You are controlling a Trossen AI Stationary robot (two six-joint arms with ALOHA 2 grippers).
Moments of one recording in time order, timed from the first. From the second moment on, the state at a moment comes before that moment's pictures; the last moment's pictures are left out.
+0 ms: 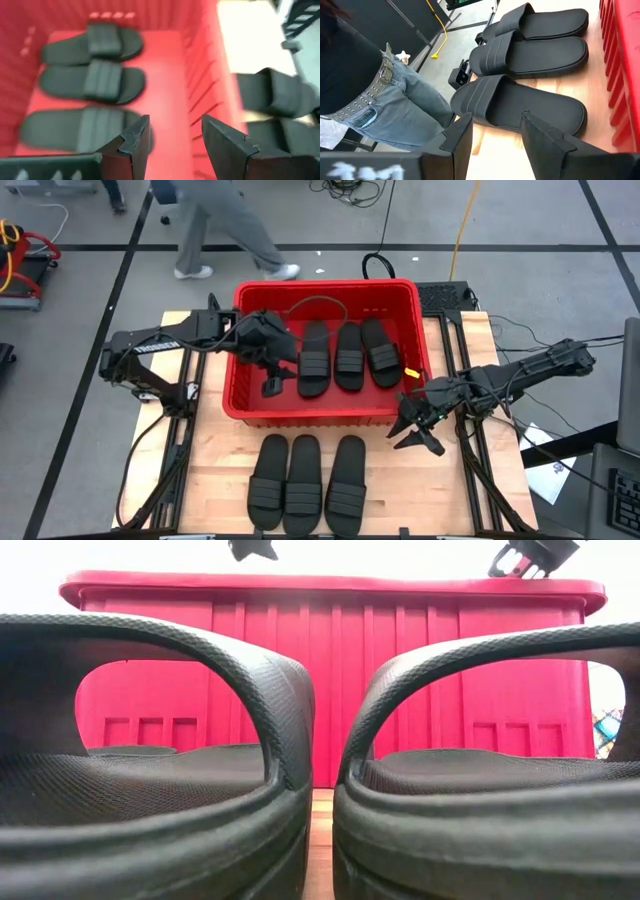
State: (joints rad) left arm 0.11 1.45 1.60 -0.96 0.13 0.05; right arm 0.29 0.93 0.74 -0.34 -0.31 0.38
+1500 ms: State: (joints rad) left arm -0.44 1.76 1.60 -0.67 0.06 -0.35; right arm 0.34 0.93 0.74 -0.34 -0.29 0.30
